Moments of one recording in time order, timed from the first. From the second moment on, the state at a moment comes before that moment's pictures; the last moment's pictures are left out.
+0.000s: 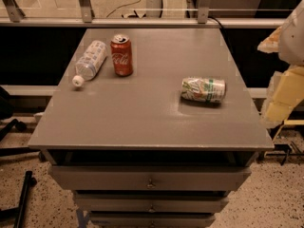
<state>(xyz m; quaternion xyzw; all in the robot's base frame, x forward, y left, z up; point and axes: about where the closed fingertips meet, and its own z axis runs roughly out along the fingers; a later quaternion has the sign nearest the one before) 0.438 -0.217 0.976 -0.60 0.78 -0.03 0.16</state>
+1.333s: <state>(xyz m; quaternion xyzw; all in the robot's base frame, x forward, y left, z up) 0.532 -0.174 0.964 -0.70 0.70 -0.01 0.17</state>
